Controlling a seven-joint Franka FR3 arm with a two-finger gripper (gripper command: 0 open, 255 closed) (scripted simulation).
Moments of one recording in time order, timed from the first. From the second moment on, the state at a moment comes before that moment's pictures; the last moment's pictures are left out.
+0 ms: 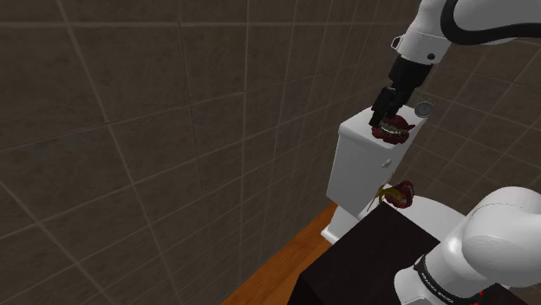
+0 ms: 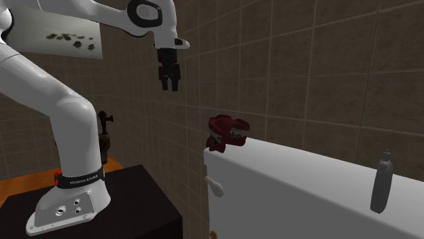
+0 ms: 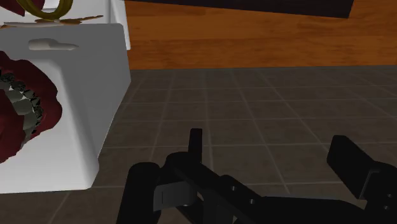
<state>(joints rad) -0.02 -0.79 -0.06 -2.44 0.00 1.69 -0.09</state>
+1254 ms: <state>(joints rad) -0.14 -0.20 -0.40 -2.00 0.07 1.67 -0.28</state>
